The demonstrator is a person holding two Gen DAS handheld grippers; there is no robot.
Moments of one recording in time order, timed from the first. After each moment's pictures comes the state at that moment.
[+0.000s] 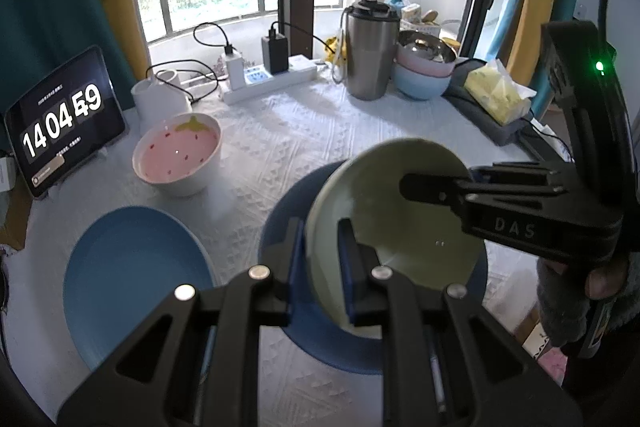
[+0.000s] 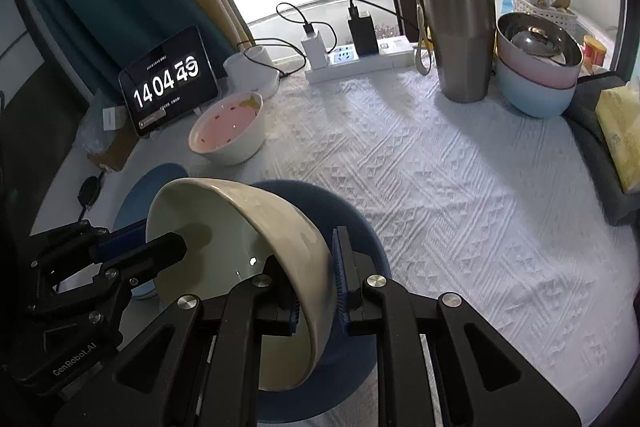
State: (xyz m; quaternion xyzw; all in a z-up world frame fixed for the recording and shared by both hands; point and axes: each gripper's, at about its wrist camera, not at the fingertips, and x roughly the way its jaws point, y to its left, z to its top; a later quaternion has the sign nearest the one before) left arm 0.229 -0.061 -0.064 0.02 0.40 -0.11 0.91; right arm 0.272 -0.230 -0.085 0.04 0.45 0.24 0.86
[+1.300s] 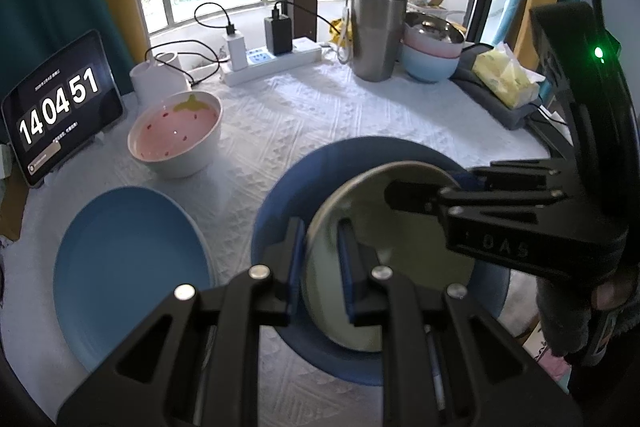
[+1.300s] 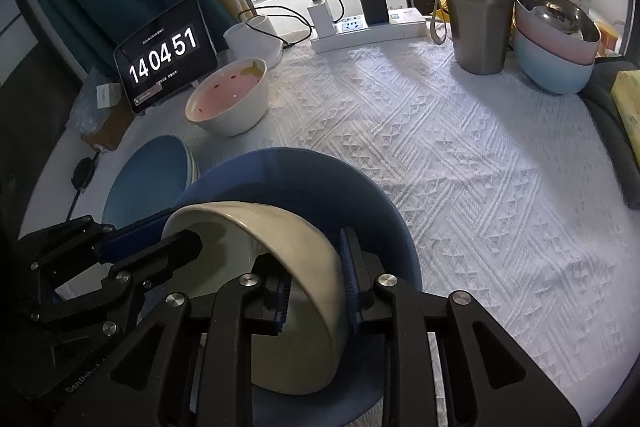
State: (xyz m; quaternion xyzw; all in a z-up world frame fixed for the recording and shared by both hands) left arm 0.232 -0.057 -0.087 0.03 0.42 -0.10 0.90; right arm 0.272 -0.214 -0.107 0.03 0.48 0.24 0.84
